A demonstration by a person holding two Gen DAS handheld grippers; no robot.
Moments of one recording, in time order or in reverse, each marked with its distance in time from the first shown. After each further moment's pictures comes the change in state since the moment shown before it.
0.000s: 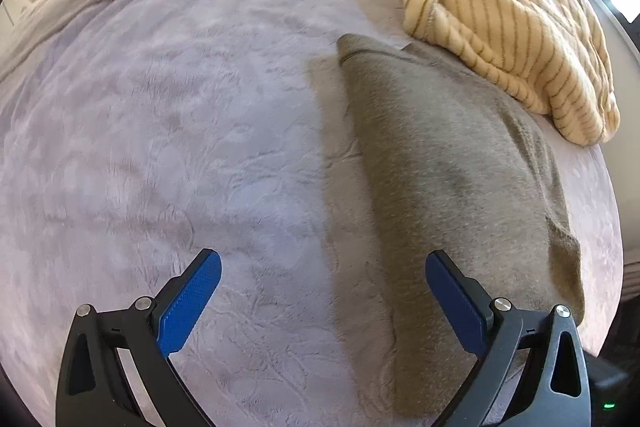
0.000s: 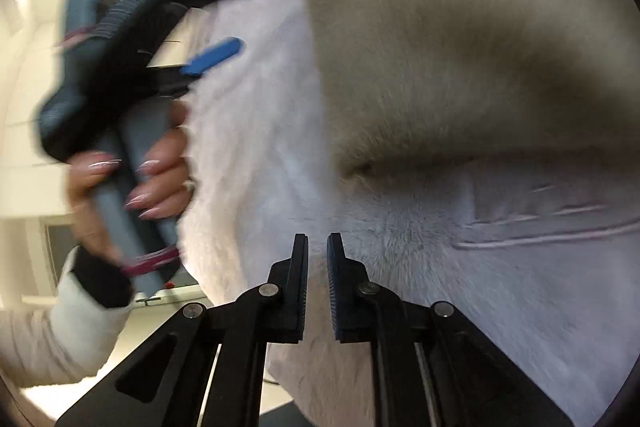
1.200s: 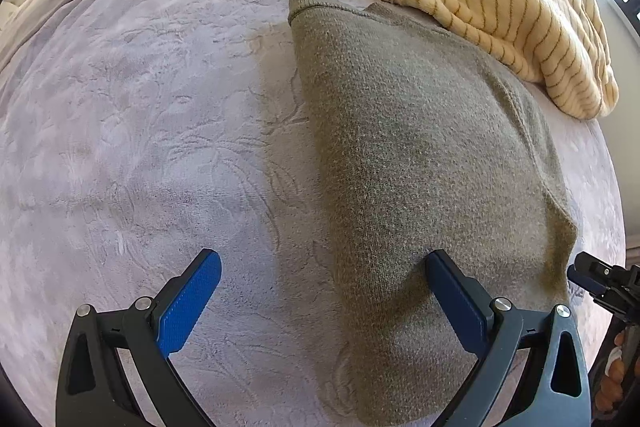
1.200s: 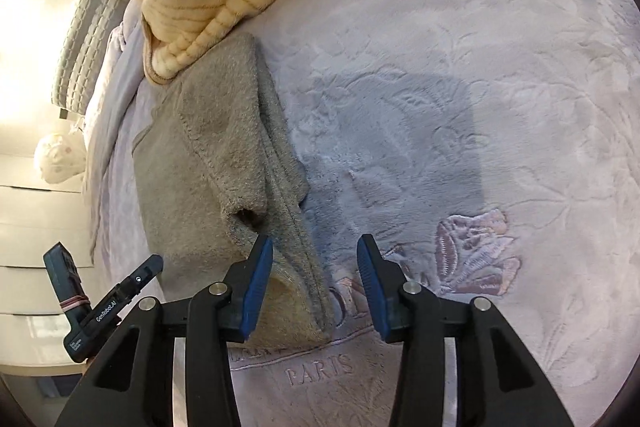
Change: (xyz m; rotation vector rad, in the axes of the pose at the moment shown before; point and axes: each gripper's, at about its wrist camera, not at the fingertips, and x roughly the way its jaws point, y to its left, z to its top) left arm 0.026 -0.033 -0.009 0.028 0.065 -0.009; right arm -0.163 -0.110 0.038 0.320 -0.361 -0.383
